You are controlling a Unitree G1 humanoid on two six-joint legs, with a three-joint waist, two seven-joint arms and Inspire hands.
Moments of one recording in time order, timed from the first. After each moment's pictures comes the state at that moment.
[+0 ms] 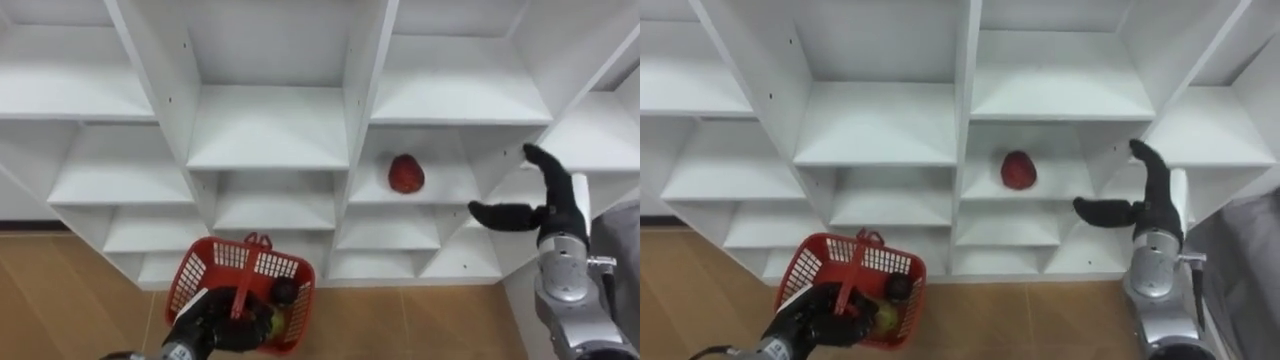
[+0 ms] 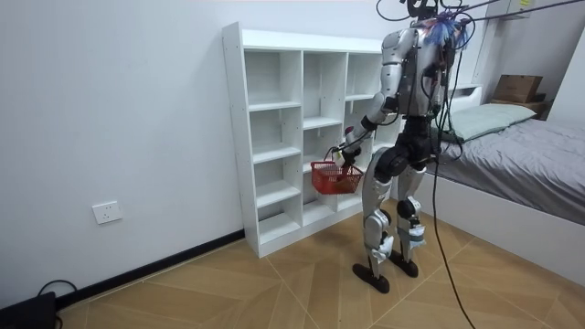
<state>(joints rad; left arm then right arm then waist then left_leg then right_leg) 0.04 0.30 -0.22 0.77 -0.18 -0.15 -0.27 -0.31 -0.40 0.06 0.87 0.04 -0.26 -0.37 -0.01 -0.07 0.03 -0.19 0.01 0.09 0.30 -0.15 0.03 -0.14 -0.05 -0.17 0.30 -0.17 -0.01</state>
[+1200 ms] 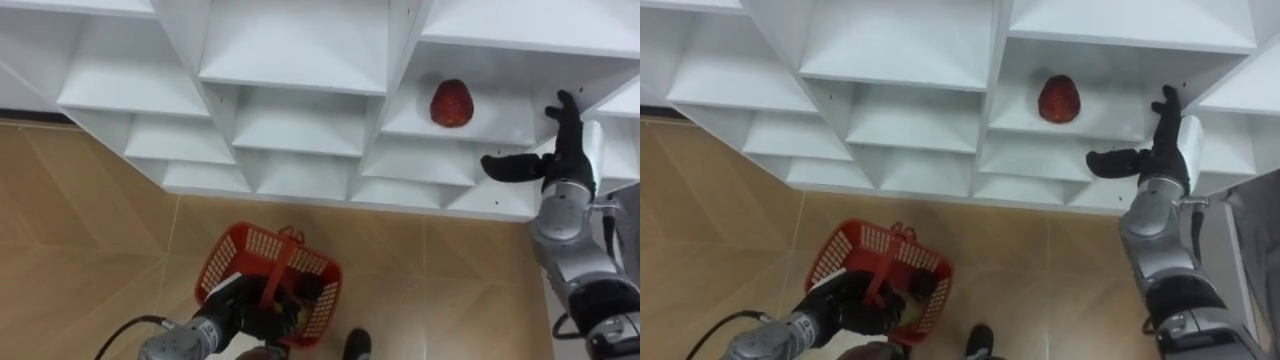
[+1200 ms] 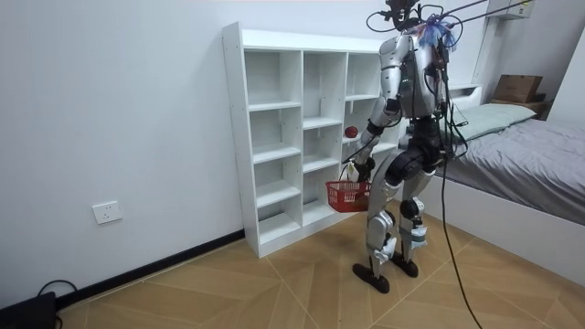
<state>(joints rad) -0.08 0.29 -0.35 0.81 -0.20 -0.09 -0.29 -0.45 -0.43 0.16 0.89 0.03 -0.17 -0.50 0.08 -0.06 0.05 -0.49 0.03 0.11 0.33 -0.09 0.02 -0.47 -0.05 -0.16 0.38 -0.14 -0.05</state>
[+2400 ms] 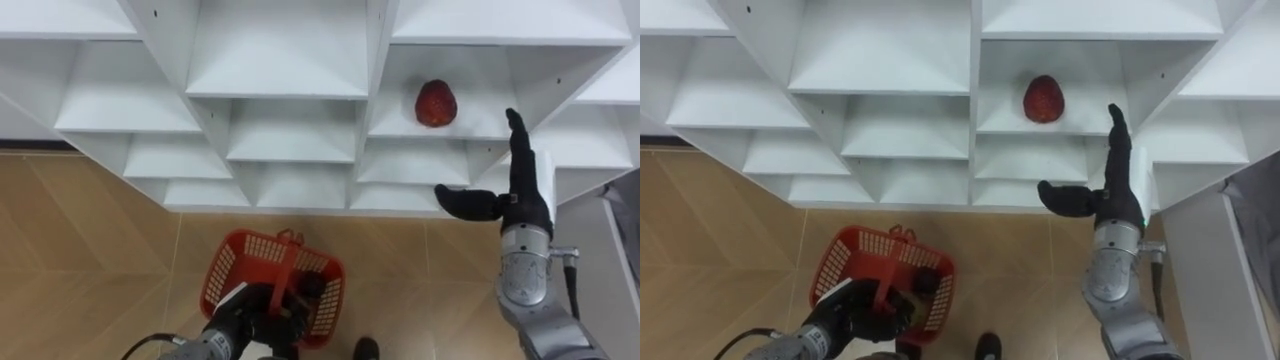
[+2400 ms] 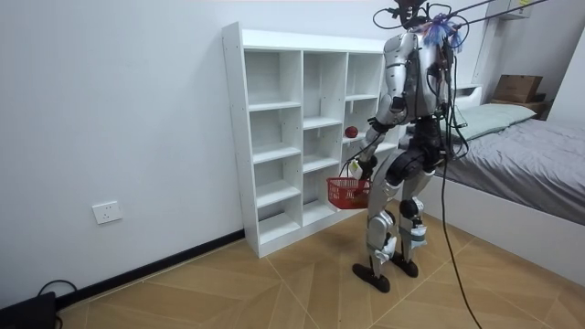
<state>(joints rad) -0.03 0.22 -0.32 0.81 -0.20 -0.09 -0.24 -0.16 -0.34 0.22 0.54 -0.04 -0.23 -0.52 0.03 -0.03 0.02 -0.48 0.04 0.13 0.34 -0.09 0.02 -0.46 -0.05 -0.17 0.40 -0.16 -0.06</state>
